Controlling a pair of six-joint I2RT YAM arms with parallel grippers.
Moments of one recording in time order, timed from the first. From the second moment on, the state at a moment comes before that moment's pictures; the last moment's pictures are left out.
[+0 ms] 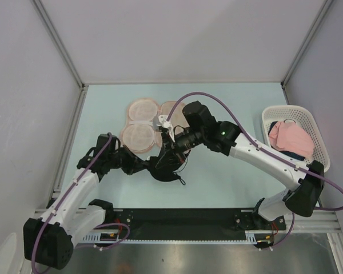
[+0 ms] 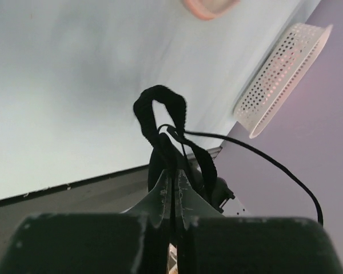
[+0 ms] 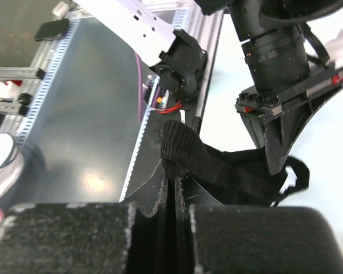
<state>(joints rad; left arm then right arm) -0.24 0.92 0.61 -0.60 0.55 -1.18 0.93 1.47 1.43 -0.46 -0.93 -0.13</state>
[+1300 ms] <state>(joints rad) -0.05 2.29 2.06 -0.62 0.56 -0.36 0.81 2.20 1.83 -0.06 -0.38 -0.46</state>
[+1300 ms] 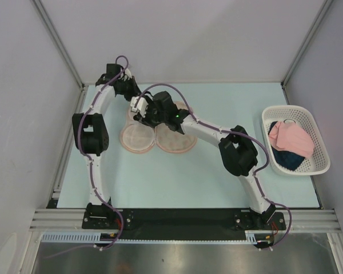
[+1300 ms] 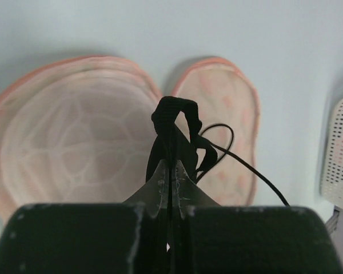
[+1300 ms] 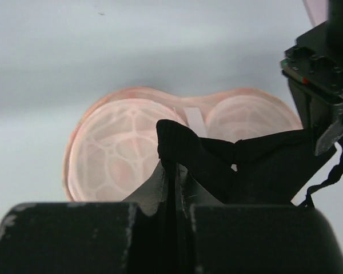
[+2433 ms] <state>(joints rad) 0.05 1.69 1.39 -0.52 0.16 -0.35 0.63 2.05 1.51 -0.16 -0.37 0.49</state>
